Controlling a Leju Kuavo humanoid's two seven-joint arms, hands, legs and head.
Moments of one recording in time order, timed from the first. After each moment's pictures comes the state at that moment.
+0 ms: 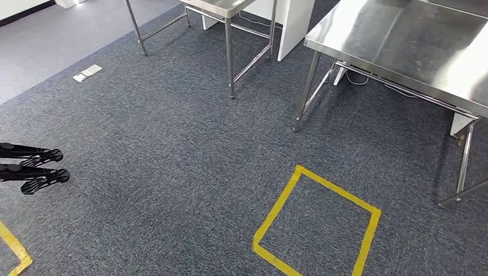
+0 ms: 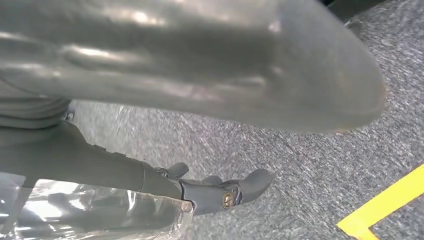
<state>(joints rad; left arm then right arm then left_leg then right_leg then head) -0.07 -0.15 0.55 -0.21 -0.45 0.50 -0.32 -0.05 0.22 -1.30 -0.22 1.44 -0.39 -0.12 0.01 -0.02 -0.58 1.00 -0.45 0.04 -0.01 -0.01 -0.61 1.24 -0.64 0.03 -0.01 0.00</state>
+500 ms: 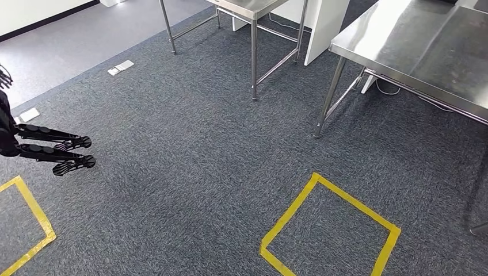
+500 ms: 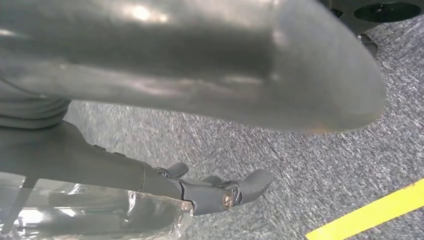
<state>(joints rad) -0.07 -0.15 0.56 -0.21 -0.45 0.50 -0.31 -0.04 0.22 -1.28 -0.22 1.46 -0.30 -0.12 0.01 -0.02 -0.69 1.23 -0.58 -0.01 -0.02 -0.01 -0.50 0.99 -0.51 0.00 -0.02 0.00</state>
